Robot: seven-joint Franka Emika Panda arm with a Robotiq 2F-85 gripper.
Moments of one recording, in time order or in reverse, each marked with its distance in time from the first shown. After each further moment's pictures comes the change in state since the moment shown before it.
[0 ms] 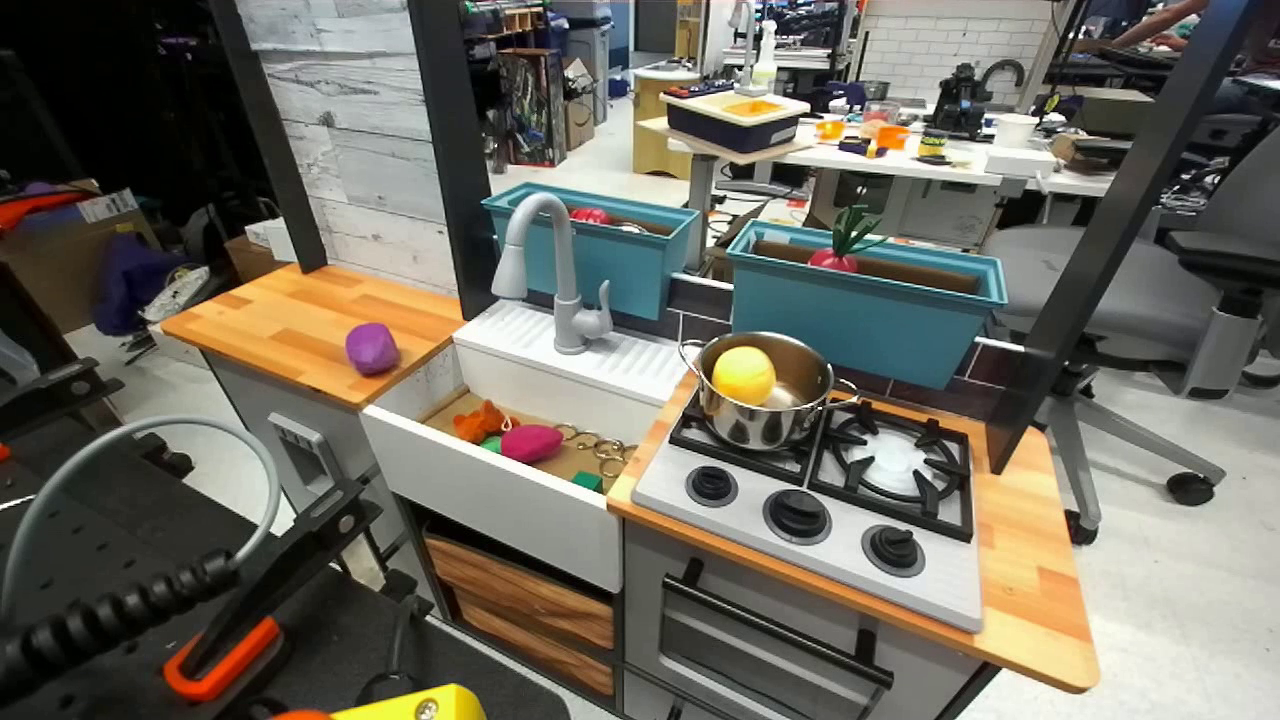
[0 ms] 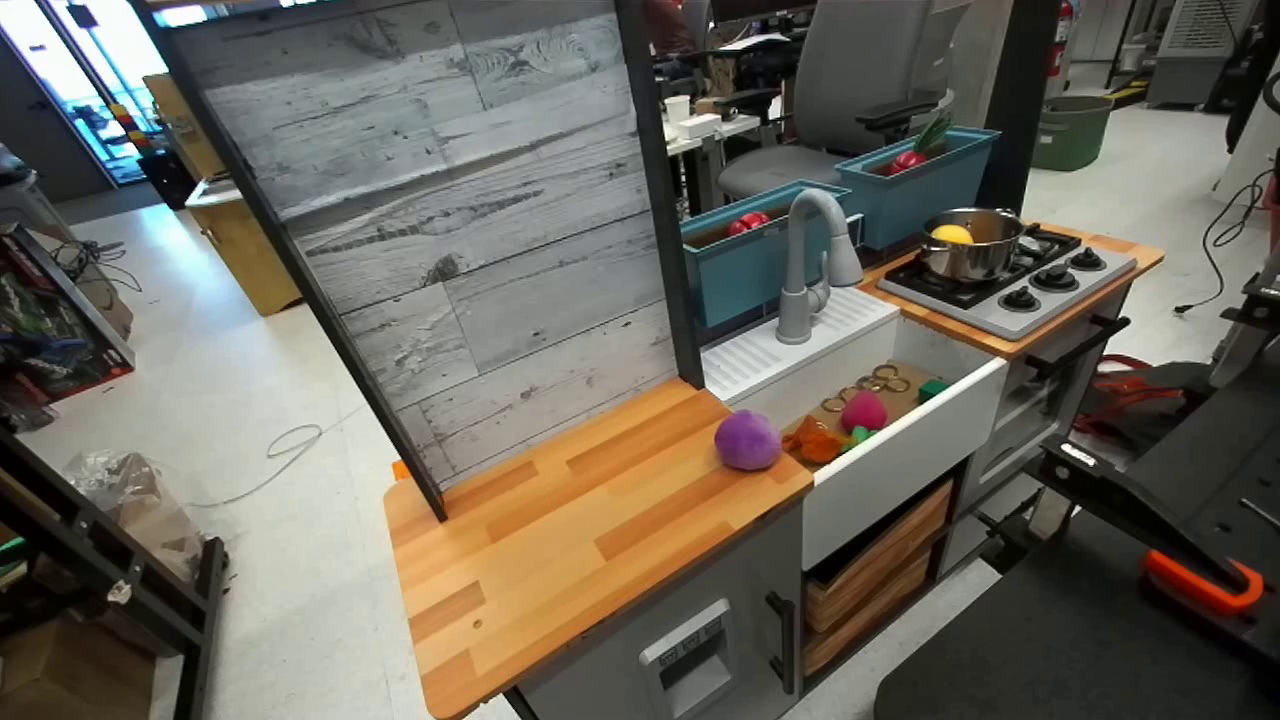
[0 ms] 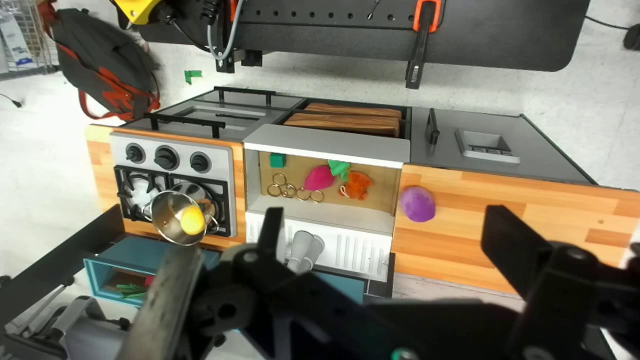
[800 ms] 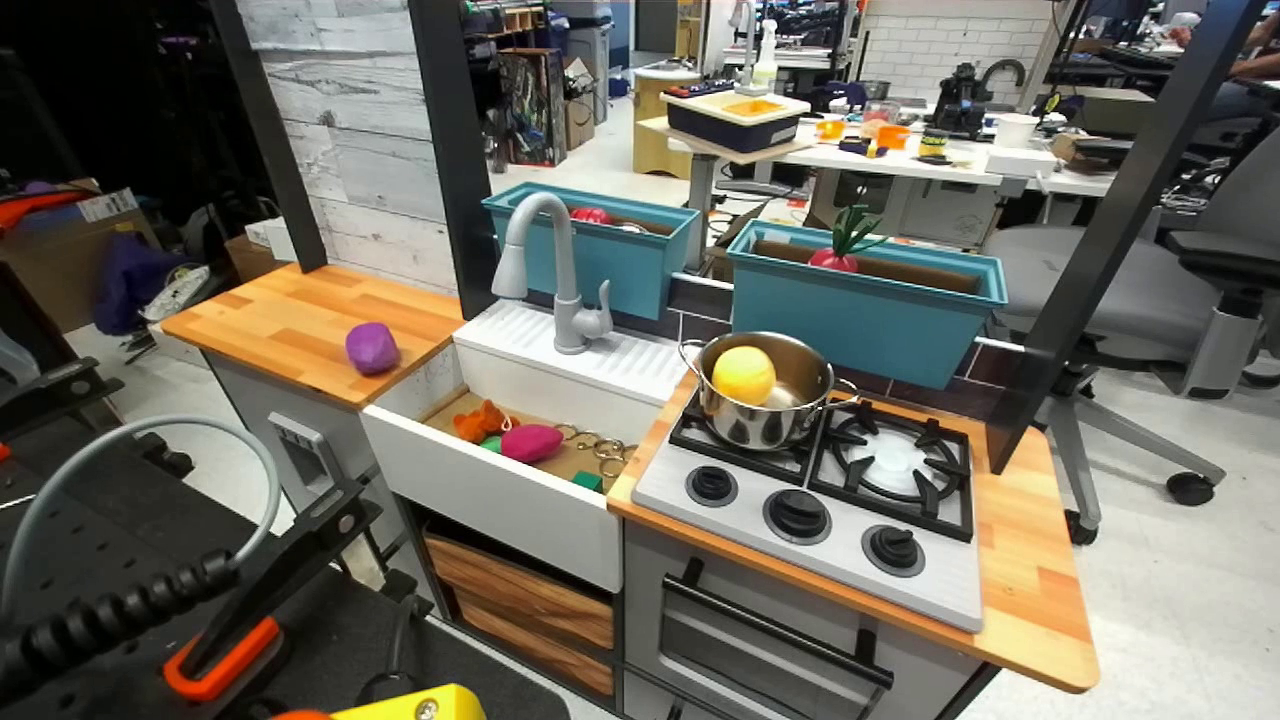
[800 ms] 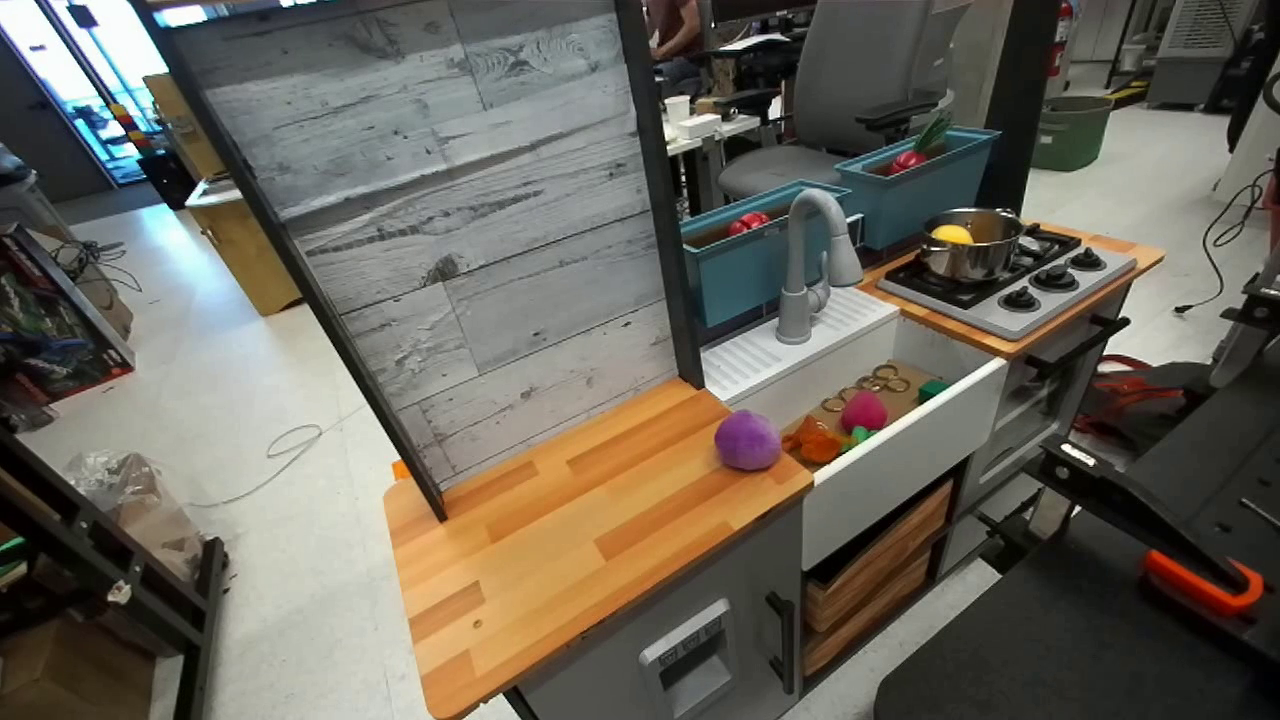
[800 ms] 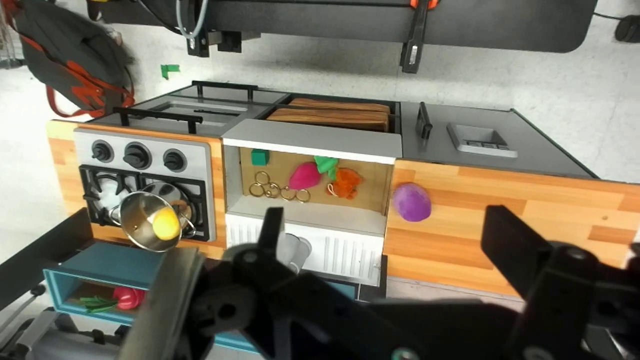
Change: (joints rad) arm 0.001 0.125 -0.046 -0.050 -0.021 0.179 0.000
